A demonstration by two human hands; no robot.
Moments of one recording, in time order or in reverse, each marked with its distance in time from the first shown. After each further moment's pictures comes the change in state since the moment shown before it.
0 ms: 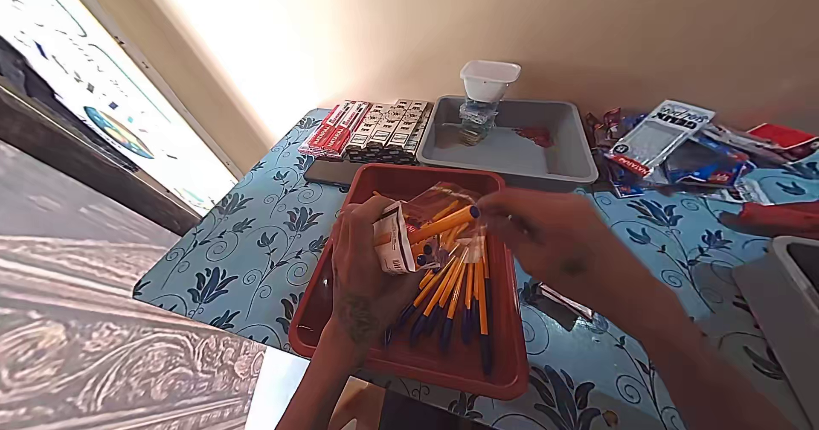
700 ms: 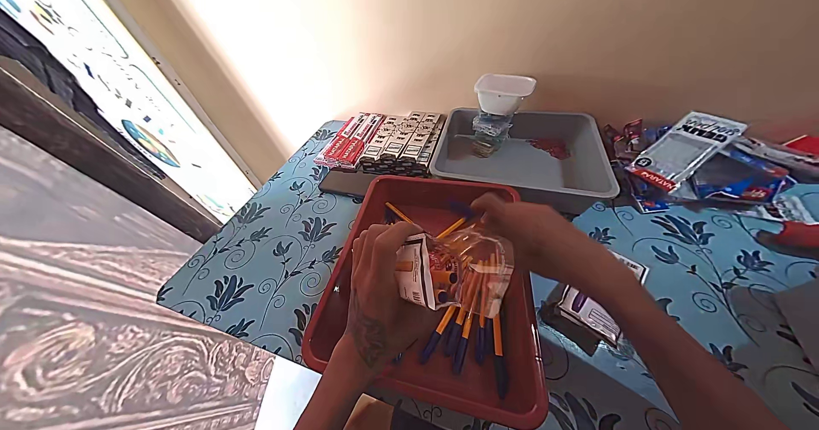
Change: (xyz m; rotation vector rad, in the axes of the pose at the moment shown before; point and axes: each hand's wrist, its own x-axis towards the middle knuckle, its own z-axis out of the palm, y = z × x) left_hand -0.004 -0.001 0.000 0.014 -0.041 0.029; right_hand 0.027 0.046 0.031 -0.007 -0.245 -0.033
